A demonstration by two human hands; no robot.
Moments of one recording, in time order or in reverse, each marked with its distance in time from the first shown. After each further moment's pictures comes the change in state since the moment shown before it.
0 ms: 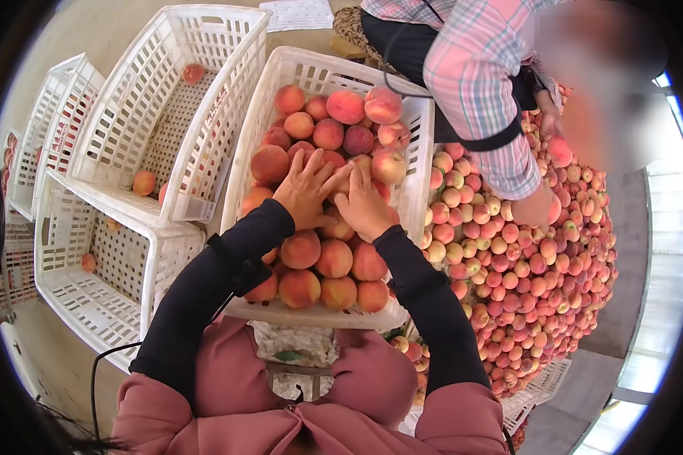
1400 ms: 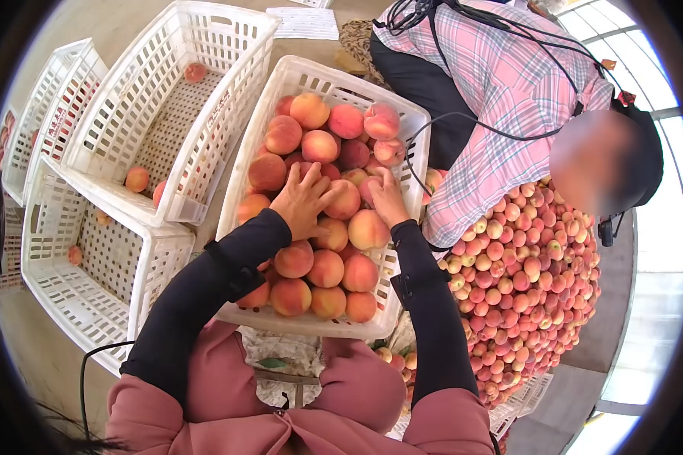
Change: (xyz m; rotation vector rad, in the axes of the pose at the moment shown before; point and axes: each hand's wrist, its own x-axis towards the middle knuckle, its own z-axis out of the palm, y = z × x) left_hand -0.002 0.002 -0.007 0.065 -0.070 0.000; right_hand 0.033 0.089 -0.010 0.254 0.275 0.078
